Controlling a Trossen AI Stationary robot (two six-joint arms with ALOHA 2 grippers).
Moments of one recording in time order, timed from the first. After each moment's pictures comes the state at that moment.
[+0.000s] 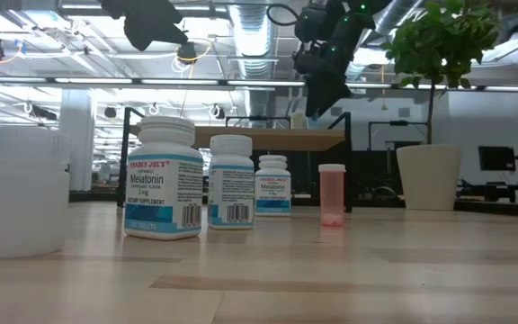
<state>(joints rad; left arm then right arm) -0.12 1.00 0.85 -0.38 -0.17 -0.14 -0.53 1.76 1.66 -0.95 0.01 0.00</state>
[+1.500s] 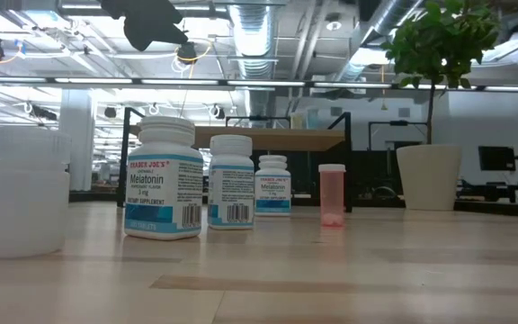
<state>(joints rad) -0.12 1.00 0.85 -0.38 -0.17 -0.15 0.09 1.71 1.96 -1.57 -0.05 0.06</state>
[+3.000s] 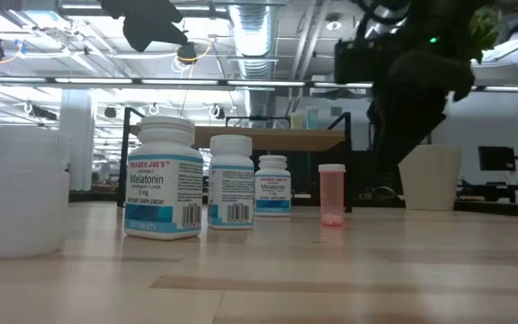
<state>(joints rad) -0.12 1.00 0.85 -0.38 -0.17 -0.18 0.31 1.68 1.05 -0.59 0.26 0.50</state>
